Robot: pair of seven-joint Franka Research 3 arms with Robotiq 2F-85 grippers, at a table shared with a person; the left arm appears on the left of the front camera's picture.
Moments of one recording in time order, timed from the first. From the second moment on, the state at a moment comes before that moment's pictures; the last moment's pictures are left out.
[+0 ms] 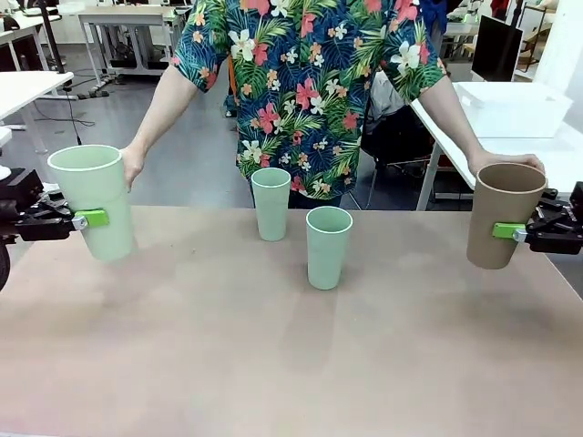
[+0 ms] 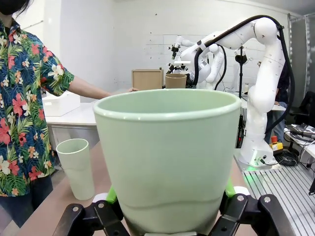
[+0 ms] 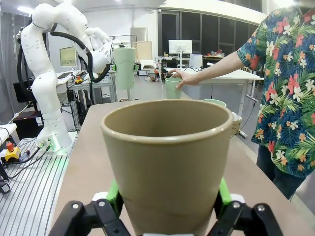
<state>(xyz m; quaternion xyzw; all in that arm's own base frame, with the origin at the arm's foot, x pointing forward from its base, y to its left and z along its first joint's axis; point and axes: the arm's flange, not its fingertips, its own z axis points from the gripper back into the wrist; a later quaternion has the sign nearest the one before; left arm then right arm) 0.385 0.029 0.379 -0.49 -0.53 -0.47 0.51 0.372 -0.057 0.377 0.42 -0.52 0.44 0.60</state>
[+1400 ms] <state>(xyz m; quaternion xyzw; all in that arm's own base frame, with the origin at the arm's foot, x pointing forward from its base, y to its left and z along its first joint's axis) 0.385 0.029 0.379 -0.49 -0.53 -0.47 0.51 0.372 -0.057 0.377 0.42 -0.52 0.44 0.60</state>
